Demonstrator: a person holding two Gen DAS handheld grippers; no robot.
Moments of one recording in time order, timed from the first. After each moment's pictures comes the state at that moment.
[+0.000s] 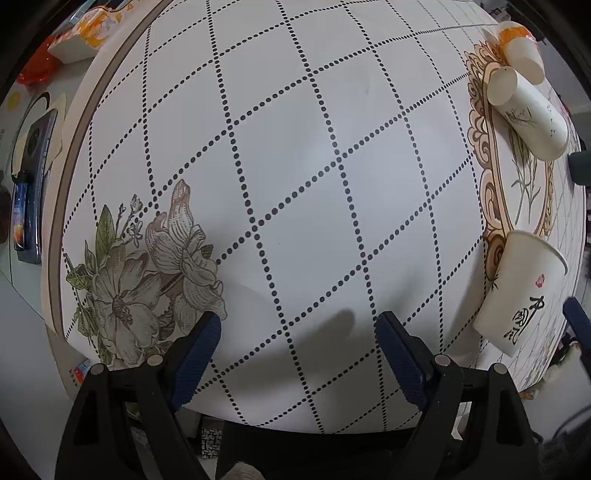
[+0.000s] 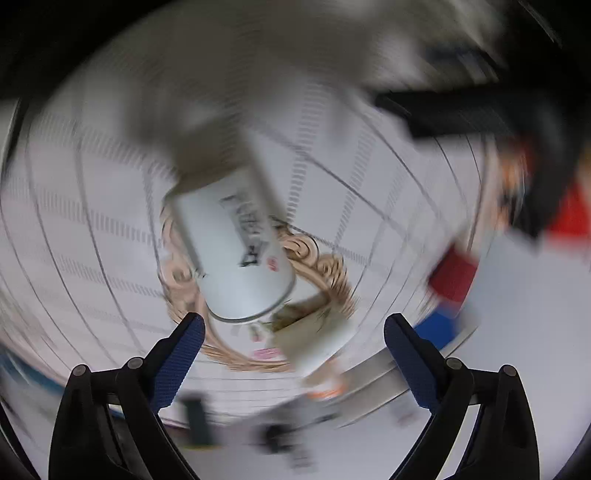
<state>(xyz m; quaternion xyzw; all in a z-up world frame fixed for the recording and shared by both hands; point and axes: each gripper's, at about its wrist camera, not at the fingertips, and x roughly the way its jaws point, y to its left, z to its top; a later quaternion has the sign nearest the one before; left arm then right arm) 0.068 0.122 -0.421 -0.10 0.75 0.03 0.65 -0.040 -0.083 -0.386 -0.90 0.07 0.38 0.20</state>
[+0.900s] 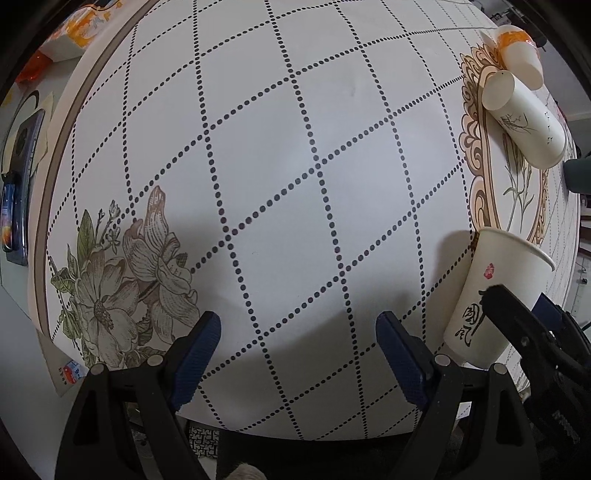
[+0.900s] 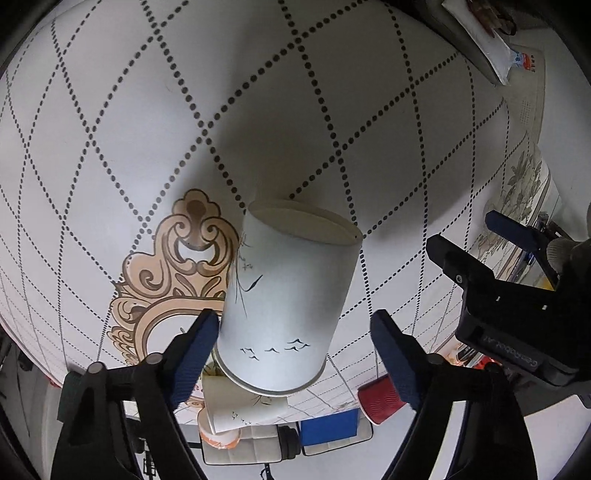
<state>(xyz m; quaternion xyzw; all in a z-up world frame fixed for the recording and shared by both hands) 0.108 0.107 -0.434 -0.12 0.75 0.02 0.65 -0.021 -0.098 -0.434 -0.89 -0.11 0.43 0.05</state>
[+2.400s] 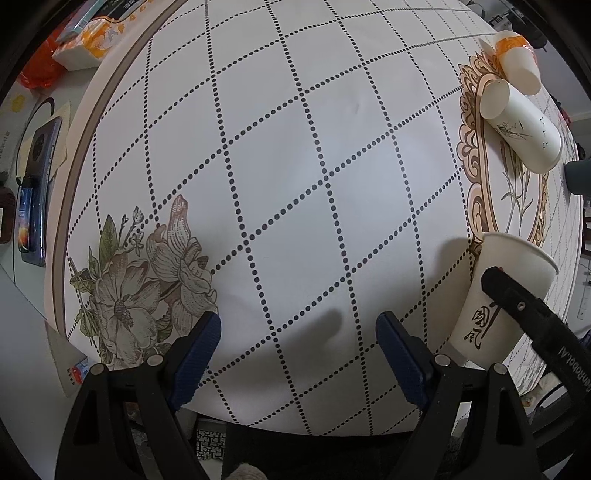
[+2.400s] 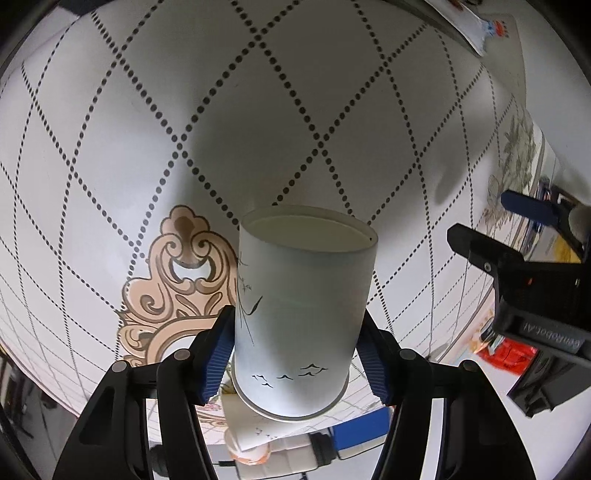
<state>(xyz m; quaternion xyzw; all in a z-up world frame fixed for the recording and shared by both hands) 0.098 0.129 -0.399 -0.11 0.74 0.03 0.66 -0.021 -0.077 -0.428 -0.88 -0.05 0.45 0.11</state>
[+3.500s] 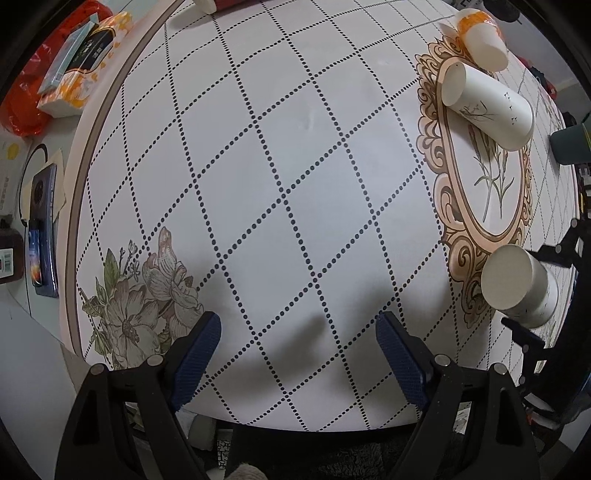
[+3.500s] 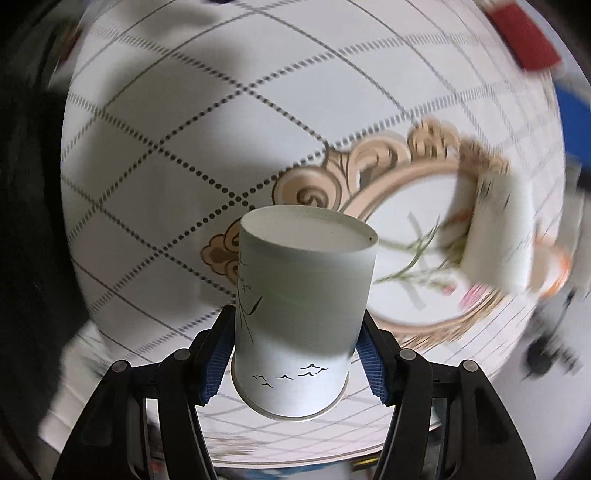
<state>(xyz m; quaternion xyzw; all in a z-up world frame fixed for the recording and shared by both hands) 0.118 0.097 -0.367 -0.05 0.74 0.00 0.67 0.064 -0.050 -0.389 -0.59 0.57 0.34 0.46</state>
